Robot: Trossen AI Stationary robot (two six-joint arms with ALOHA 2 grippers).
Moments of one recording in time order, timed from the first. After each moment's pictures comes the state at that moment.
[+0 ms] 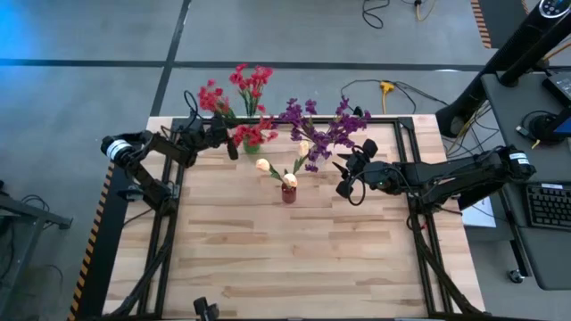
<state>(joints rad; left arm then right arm) 0.93 1.63 0.35 1.28 0.52 0.12 0.03 1.07 0.63 -0.05 0.65 0.05</state>
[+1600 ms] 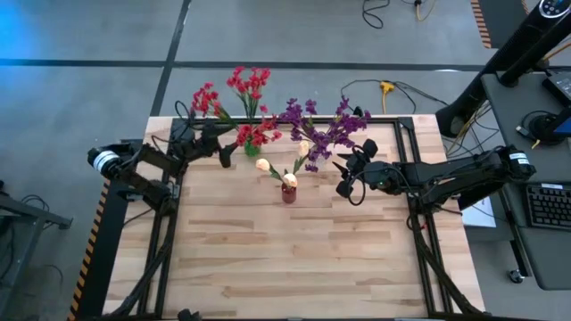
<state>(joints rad) 0.94 1.49 0.18 1.23 0.41 0.13 0.03 1.07 0.63 -0.05 0.65 0.05</state>
